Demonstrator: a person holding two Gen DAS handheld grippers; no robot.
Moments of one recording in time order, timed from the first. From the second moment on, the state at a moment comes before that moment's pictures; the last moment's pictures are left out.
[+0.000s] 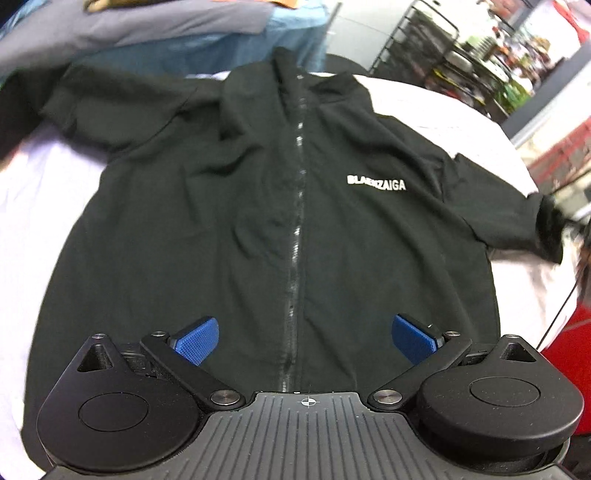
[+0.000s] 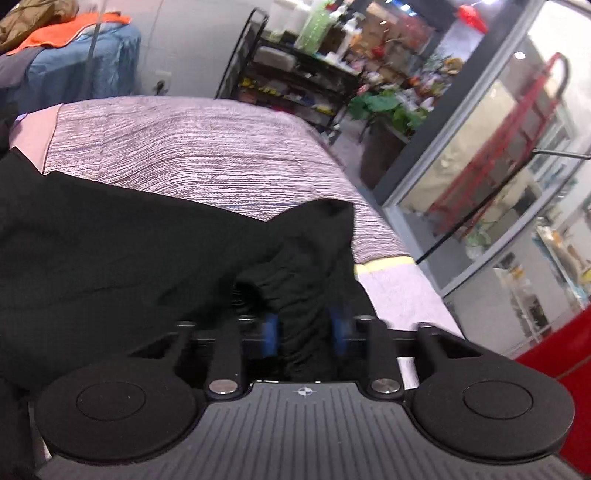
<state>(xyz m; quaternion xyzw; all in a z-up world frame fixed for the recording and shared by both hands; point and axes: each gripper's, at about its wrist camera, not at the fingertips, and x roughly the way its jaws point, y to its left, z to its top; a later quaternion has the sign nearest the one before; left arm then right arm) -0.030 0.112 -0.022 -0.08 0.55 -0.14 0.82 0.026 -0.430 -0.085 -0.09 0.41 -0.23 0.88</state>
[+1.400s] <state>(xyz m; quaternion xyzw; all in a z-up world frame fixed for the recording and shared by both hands) -0.014 0.083 -0.020 0.02 0.54 -0.19 0.82 -0.003 -0.385 0.031 0.26 0.29 -0.14 0.91</state>
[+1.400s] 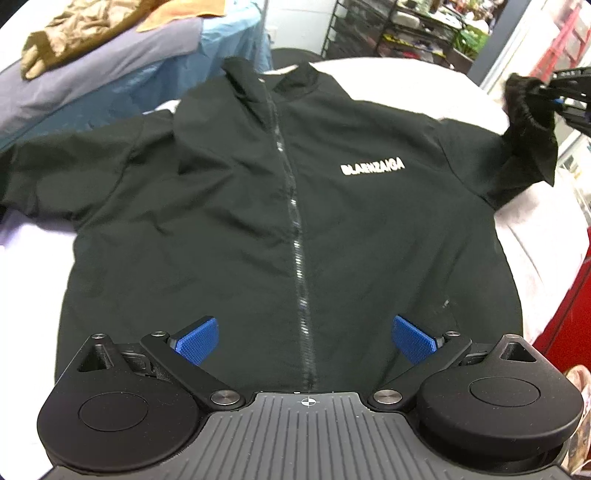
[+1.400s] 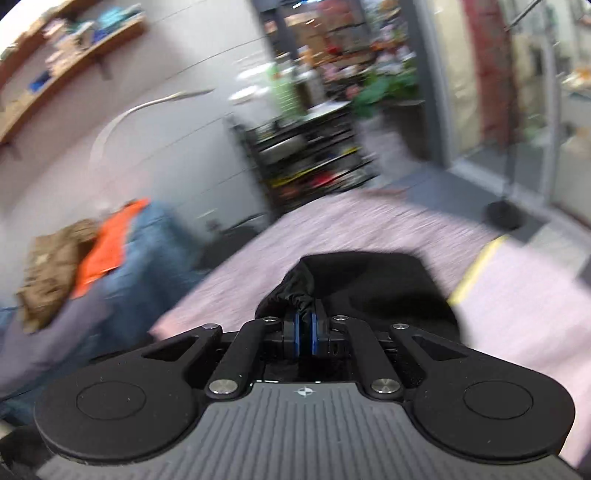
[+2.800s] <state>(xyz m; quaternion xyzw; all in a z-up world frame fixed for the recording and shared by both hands) -0.023 0.164 -0.046 -0.03 0.57 -0.11 0.82 0.142 -0.036 -0.082 0.24 0.50 0.07 0.83</state>
